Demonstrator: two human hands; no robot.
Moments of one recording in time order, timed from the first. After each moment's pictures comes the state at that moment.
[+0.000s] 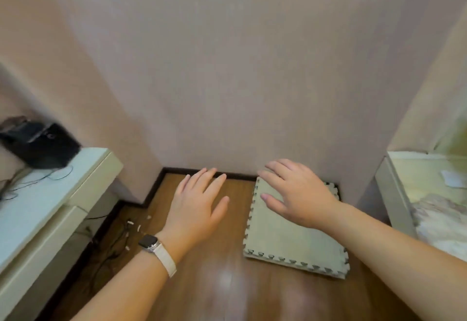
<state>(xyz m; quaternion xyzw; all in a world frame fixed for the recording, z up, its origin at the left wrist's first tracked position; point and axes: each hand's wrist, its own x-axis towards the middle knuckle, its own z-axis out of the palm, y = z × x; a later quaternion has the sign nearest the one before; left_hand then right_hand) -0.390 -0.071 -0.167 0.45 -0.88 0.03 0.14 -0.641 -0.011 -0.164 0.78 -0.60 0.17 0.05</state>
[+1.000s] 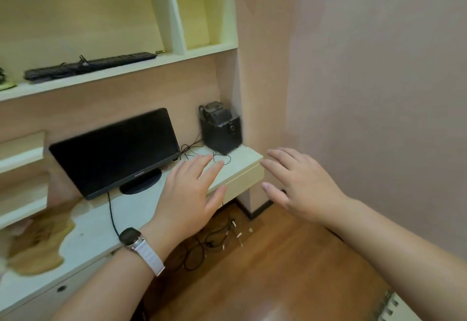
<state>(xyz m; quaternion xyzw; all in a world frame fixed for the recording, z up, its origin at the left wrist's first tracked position) 0.020 -0.156 -0.063 0.70 -0.68 0.16 0.17 -0.208 -0.270 -0.071 0.92 -0.29 0.25 0.06</state>
